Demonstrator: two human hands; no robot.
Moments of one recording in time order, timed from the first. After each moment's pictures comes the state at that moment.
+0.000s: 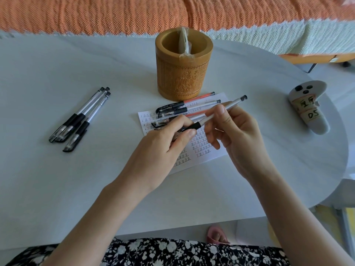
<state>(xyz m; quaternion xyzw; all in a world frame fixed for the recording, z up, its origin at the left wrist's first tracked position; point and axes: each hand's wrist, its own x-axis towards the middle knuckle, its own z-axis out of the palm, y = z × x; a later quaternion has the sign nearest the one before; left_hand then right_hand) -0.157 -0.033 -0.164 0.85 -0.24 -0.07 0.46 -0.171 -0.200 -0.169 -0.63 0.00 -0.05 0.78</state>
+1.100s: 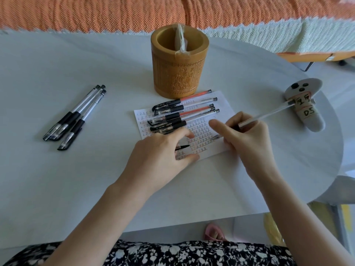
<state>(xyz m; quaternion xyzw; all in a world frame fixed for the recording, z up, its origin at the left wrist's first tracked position) -0.164 -0.042 -0.169 0.94 -0.21 -0.07 0.26 -0.182 -0.219 -0.177 -0.75 0.16 -0.13 0.63</state>
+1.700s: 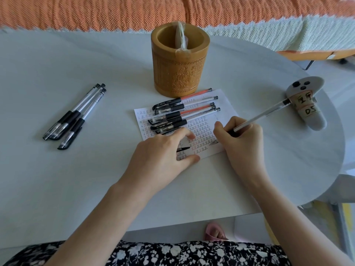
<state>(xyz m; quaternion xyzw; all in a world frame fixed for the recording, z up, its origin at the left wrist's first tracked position) -0.163 -0.043 -0.174 0.95 -0.21 -0.09 0.23 -0.184 -0.207 -0.191 -0.81 0.16 -0.20 0.53</state>
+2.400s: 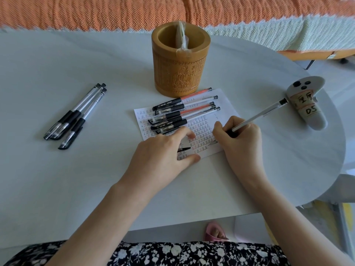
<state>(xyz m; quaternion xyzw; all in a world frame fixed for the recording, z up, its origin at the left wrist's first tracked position) -0.162 -0.043 -0.175 0.95 -0.22 -0.09 0.23 -0.182 -0.205 -0.194 -0.82 0.15 -0.21 0.50</state>
